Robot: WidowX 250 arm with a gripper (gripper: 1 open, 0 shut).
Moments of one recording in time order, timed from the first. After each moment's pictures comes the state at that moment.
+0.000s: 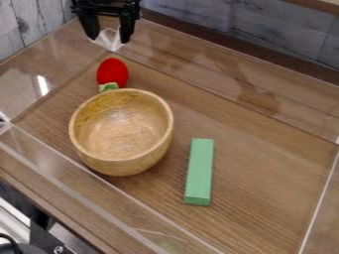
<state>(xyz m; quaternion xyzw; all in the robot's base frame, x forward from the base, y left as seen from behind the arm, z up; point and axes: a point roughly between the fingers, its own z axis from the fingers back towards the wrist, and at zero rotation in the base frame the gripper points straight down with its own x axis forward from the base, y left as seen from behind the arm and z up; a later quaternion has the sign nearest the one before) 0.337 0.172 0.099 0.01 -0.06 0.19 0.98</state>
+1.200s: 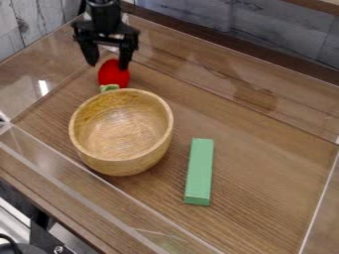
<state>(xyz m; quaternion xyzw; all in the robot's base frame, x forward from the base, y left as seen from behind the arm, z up) 0.333 0.175 0.048 0.04 -0.04 0.20 0.98</state>
